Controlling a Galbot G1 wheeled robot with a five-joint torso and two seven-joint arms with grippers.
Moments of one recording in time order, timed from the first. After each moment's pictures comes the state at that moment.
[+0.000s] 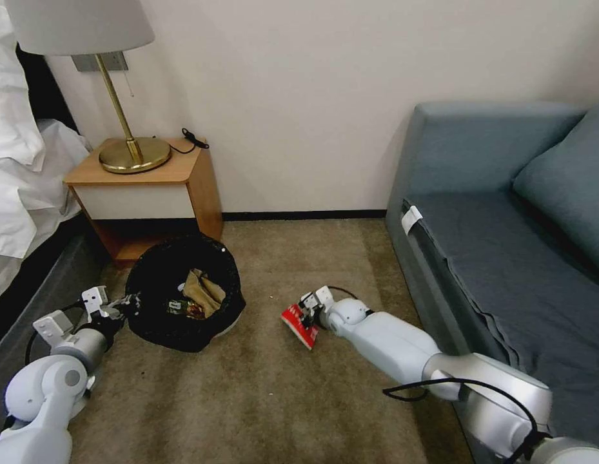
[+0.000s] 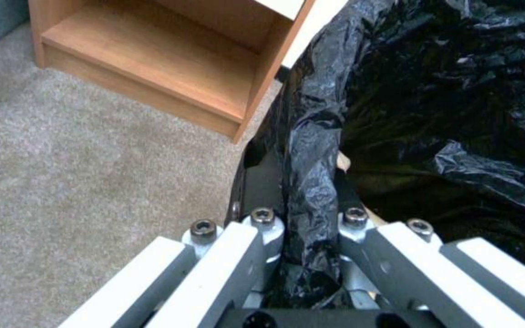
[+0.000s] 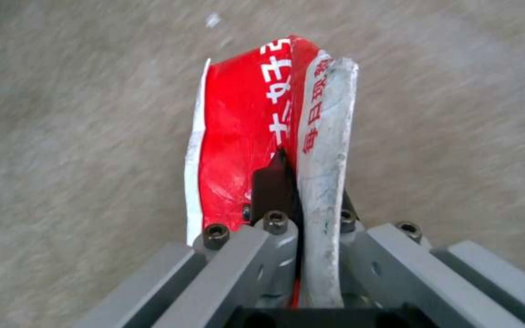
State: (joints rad) left arm 1.32 -1.14 -0.84 -1.82 -0.89 0.49 0.00; right arm -0.32 1.31 -0.66 0.80 0.80 -0.38 -0.06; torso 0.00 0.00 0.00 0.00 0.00
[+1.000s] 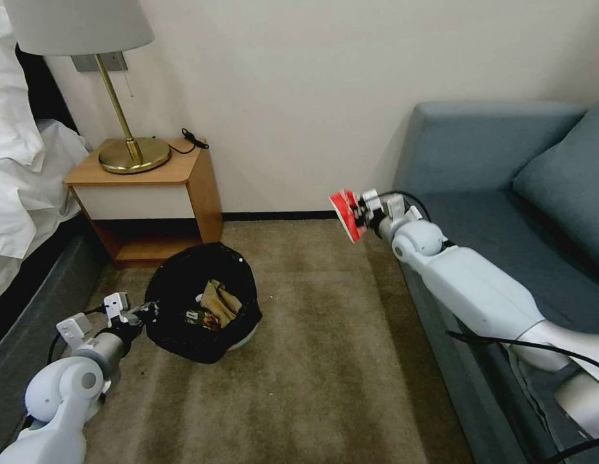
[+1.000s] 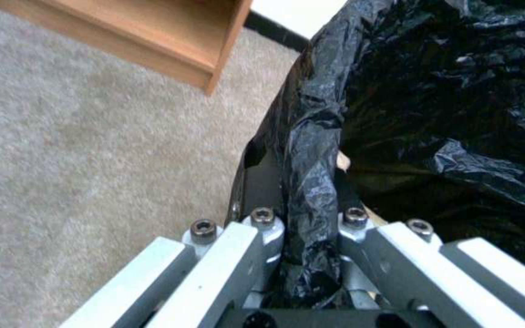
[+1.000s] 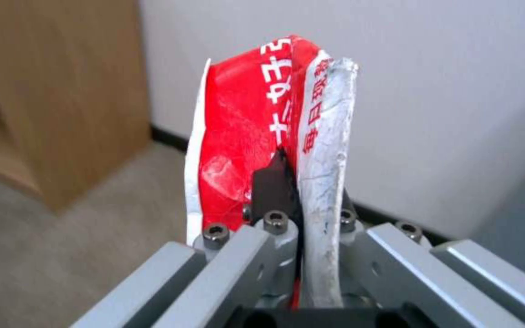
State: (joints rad) left arm 1.33 -1.16 -0.77 -1.83 -0.88 0.53 -0.01; right arm -0.21 0.99 -0.36 1.30 0.81 -0.29 0.06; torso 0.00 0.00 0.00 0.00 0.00
